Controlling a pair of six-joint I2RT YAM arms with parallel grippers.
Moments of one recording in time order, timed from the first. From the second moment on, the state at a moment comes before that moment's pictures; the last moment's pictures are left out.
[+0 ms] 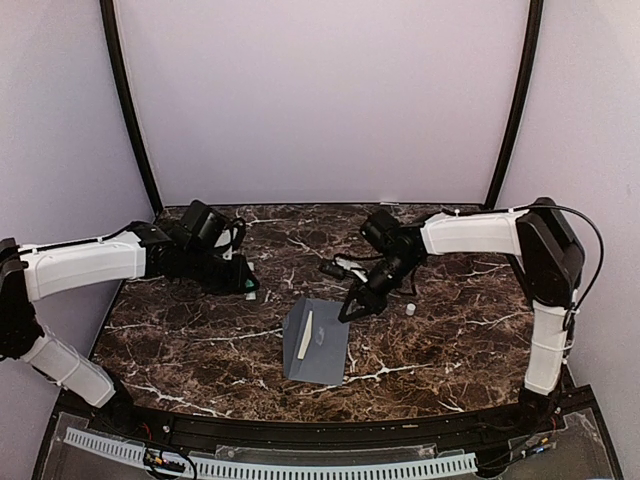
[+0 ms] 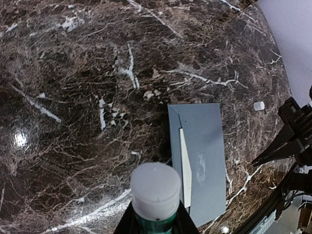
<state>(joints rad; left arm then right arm) -0.64 1.41 1.01 -0.47 0.14 -0.57 0.70 1.95 1.38 -0.71 -0.80 -0.44</state>
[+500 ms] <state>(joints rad) -0.64 1.59 0.91 -0.38 0.28 -0.62 0.75 2.10 1.47 -0.73 -0.63 -0.41</state>
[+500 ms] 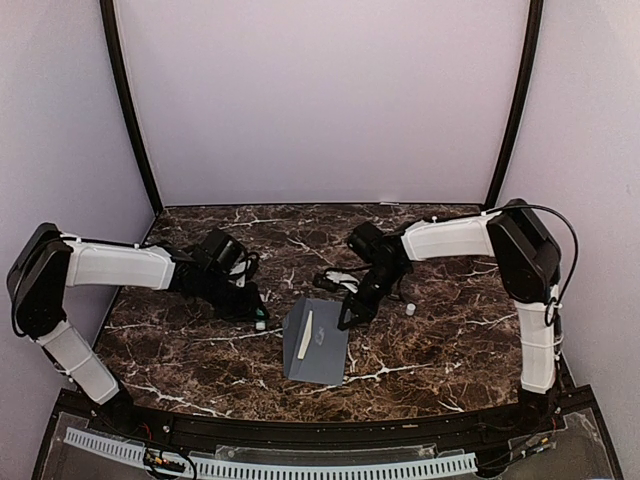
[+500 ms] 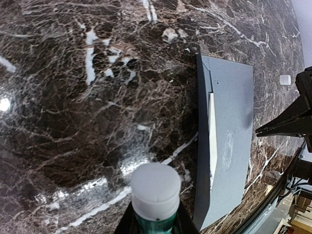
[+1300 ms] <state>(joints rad) -0.64 1.70 0.89 -0.08 0.51 -0.71 0.75 2.14 1.49 -0.74 -0.61 -0.39</state>
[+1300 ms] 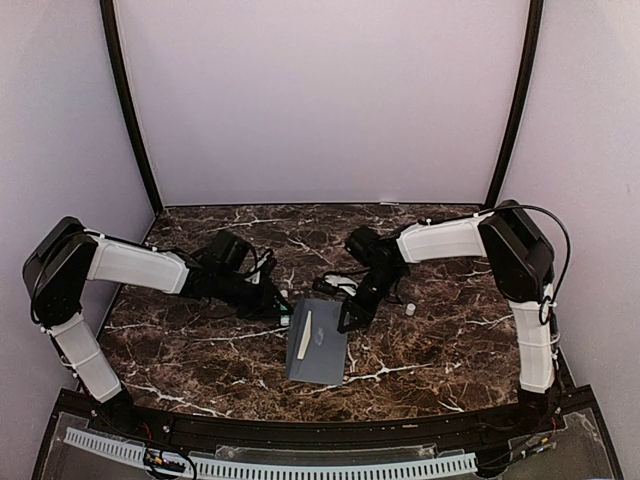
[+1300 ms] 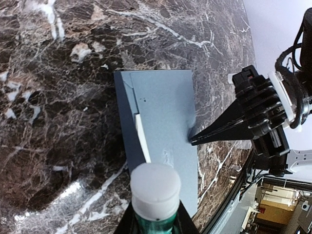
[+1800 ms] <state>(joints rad) -0.72 1.85 0.92 0.10 0.62 -0.76 0.75 2.15 1.50 -0.73 -0.61 -0.39</state>
